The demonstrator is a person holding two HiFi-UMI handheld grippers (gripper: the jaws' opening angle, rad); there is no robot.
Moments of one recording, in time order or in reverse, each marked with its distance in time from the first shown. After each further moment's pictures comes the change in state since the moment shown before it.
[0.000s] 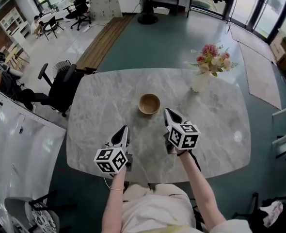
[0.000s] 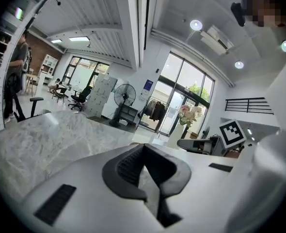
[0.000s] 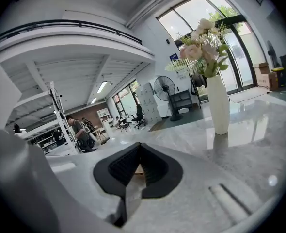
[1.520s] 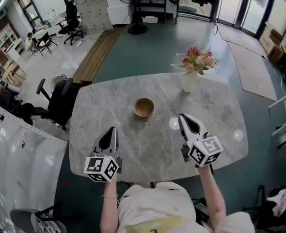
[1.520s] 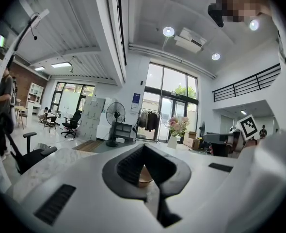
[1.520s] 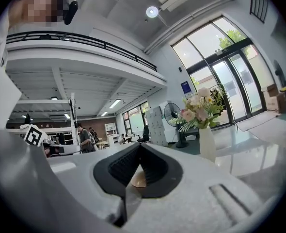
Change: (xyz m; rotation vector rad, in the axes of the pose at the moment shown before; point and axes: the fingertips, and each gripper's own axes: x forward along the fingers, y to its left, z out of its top) left arm -0.058 -0.034 0.079 0.249 -0.160 -0.040; right arm -0.138 0.019 0.071 -0.160 -0.269 0.084
